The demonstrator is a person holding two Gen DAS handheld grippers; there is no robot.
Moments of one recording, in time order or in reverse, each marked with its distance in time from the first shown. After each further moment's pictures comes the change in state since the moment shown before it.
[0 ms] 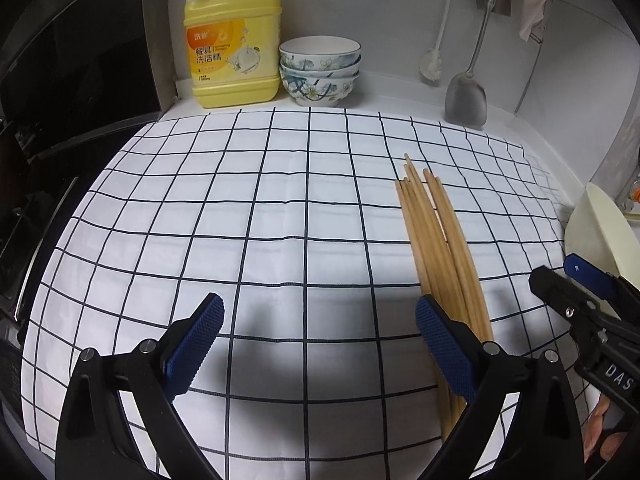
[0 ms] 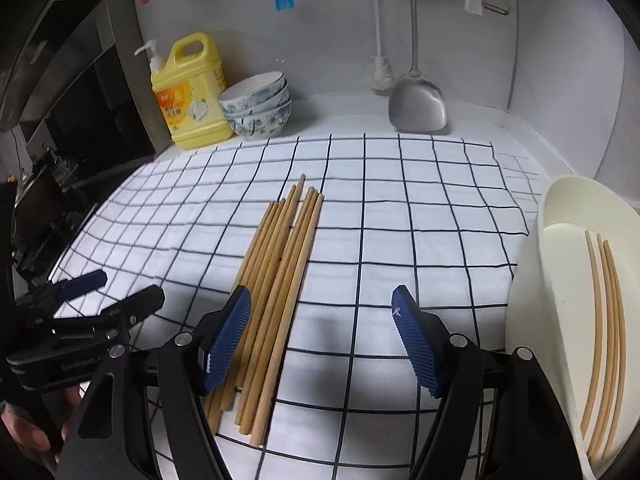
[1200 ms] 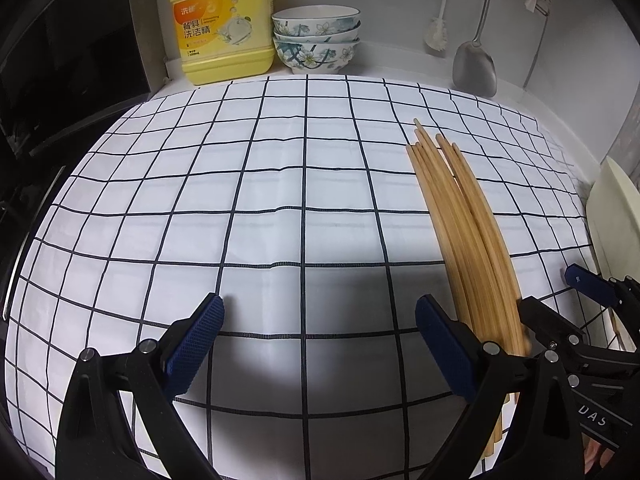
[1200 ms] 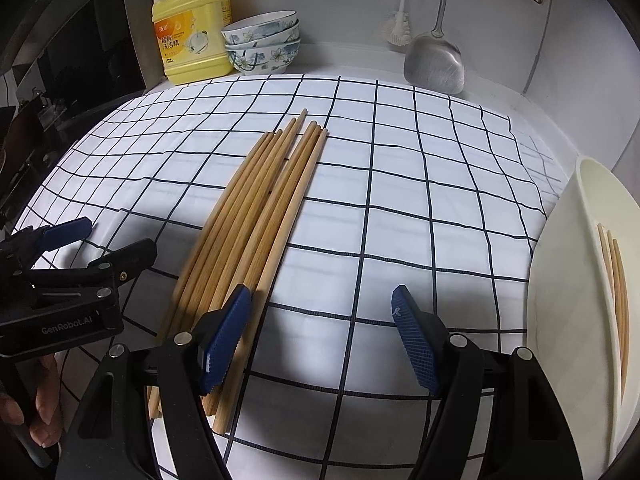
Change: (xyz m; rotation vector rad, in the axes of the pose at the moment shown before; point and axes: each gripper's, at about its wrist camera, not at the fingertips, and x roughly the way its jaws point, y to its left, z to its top) left arm 0.032 -0.002 -0.012 0.030 0.051 0.018; right arm 0.038 0.011 -0.021 -0.103 0.124 -0.082
